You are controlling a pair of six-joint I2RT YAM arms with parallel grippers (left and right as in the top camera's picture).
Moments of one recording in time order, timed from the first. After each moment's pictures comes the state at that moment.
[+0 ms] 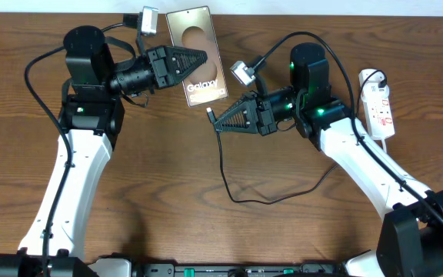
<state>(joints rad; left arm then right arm) -0.06 1.44 1.20 0.08 1.12 -0.84 0.39 1.65 1.17 0.11 -1.52 0.55</state>
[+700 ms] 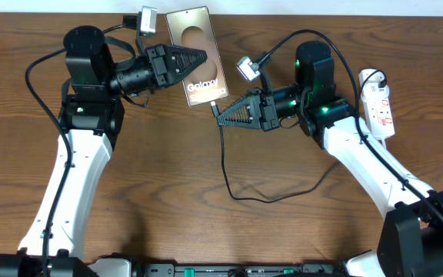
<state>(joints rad) -0.06 1.44 1.20 0.08 1.12 -0.92 0.36 1.65 1.17 0.11 -1.49 0.58</state>
